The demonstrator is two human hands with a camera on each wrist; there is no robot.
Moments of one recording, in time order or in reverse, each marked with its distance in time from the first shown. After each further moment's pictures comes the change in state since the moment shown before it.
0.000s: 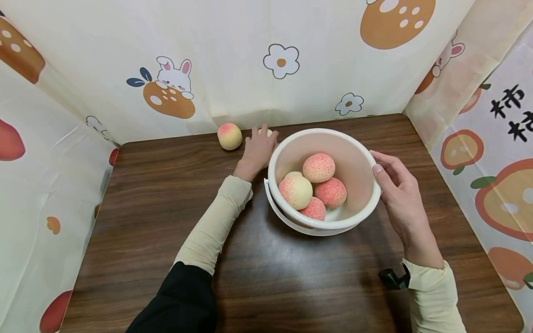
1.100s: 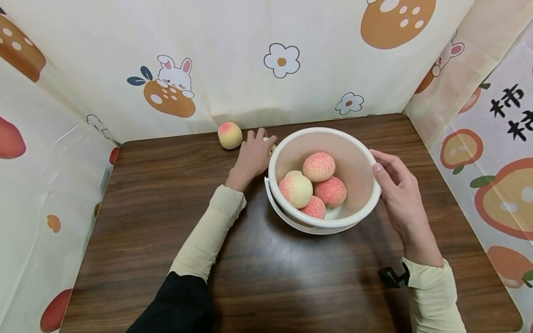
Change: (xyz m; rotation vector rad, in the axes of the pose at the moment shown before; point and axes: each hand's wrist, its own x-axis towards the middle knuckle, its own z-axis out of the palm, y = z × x) left_hand -0.027 -0.004 -0.009 -0.025 0.023 0.029; right_hand 0.000 0.001 0.000 0.013 0.005 -0.003
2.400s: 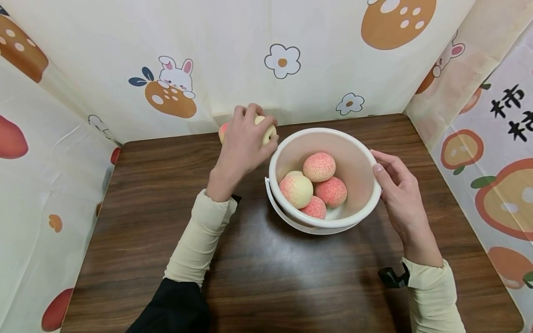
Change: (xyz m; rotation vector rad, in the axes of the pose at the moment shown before) left_hand -0.045 0.021 -0.096 -0.047 0.441 0.172; right_hand 0.000 0.000 0.000 -0.003 -0.003 -0.004
